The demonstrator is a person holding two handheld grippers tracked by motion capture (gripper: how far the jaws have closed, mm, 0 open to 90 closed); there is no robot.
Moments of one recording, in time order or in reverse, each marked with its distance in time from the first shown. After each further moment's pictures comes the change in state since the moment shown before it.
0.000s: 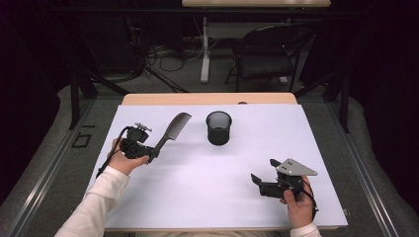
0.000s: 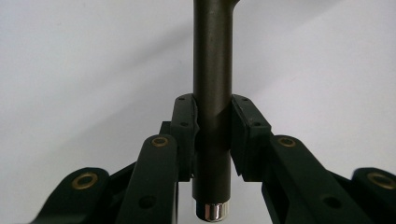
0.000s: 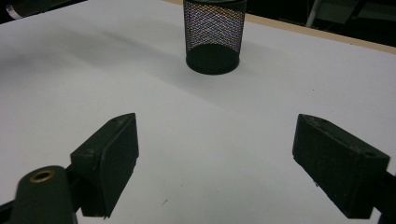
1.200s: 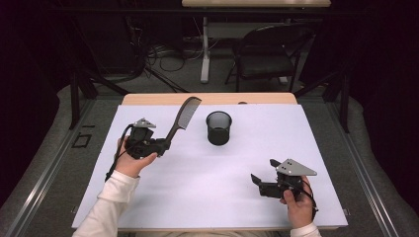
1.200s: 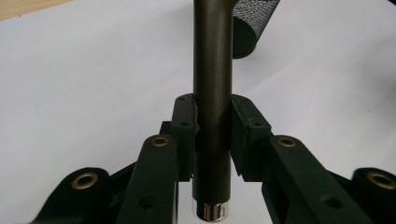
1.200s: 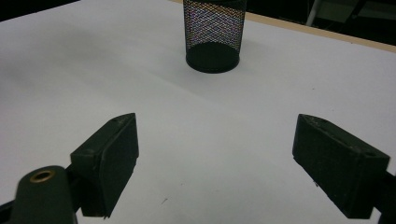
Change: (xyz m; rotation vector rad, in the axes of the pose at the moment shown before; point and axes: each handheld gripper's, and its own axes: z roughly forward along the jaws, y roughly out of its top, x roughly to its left) left arm -0.035 0.008 -0.017 -0.253 -0.055 0.049; right arm 0.000 0.000 0.000 0.012 -0.001 -0.004
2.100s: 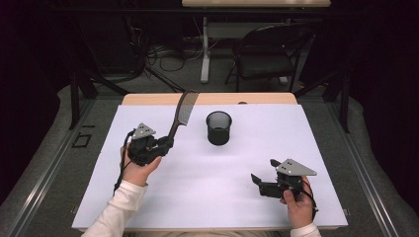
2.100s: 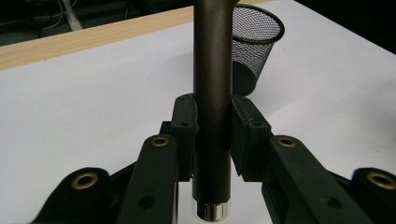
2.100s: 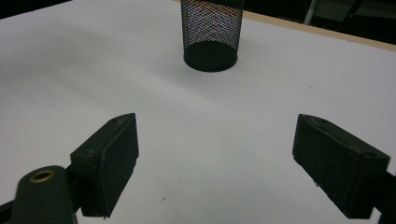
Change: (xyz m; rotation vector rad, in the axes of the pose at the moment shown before) left arm -0.018 -0.018 0.005 -0.218 0.056 -0.005; right arm 0.000 0.000 0.000 0.002 -0.009 0.004
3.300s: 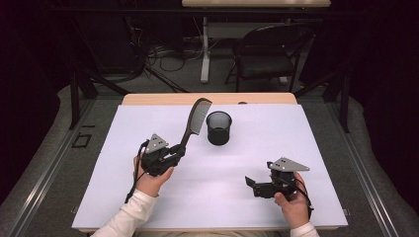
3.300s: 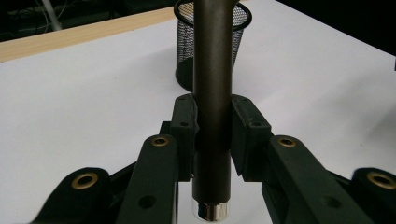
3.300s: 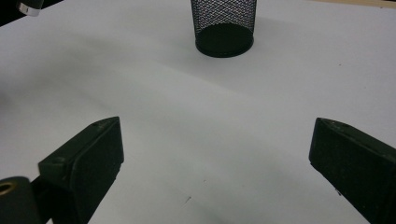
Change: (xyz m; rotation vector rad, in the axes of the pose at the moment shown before) left arm -0.031 -0.021 0.018 -0.032 -0.031 0.040; right arm 0.008 0.003 0.013 0.072 0.038 0.094
